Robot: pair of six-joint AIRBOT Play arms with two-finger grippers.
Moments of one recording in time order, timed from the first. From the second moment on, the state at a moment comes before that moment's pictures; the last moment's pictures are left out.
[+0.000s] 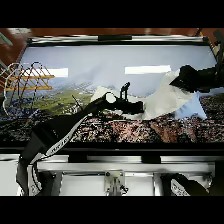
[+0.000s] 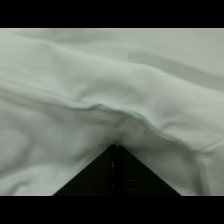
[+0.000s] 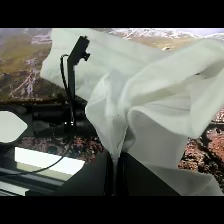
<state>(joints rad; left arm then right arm) -0.73 -2.05 1.73 0.49 -0.70 -1.47 -0.12 -1.11 1.48 2.10 -1.46 -1.52</state>
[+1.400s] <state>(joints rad) 0.23 -0.84 1.48 0.99 -1.12 -1.53 0.49 -1.72 1.48 2.19 -0.65 -1.45</state>
